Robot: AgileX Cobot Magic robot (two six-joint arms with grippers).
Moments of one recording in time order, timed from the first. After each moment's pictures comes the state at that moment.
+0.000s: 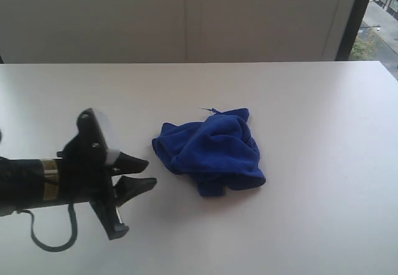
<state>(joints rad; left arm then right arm) -0.44 1.64 -0.52 0.90 -0.70 -0.22 0.01 0.01 0.00 0.00 0.35 0.00</state>
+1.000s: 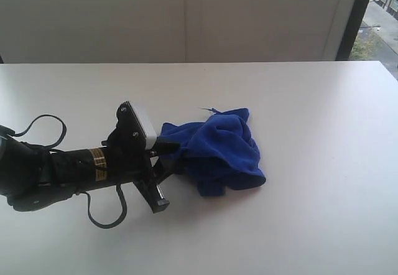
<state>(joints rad) -0.51 1.91 -0.72 0.69 -0.87 -0.05 0.01 0.01 0.00 0.00 0.35 0.00</state>
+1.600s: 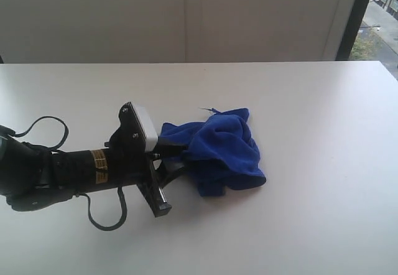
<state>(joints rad) -0.51 1.91 -0.72 0.76 -0.92 -0.10 0.01 0.01 0.00 0.00 0.35 0.00</state>
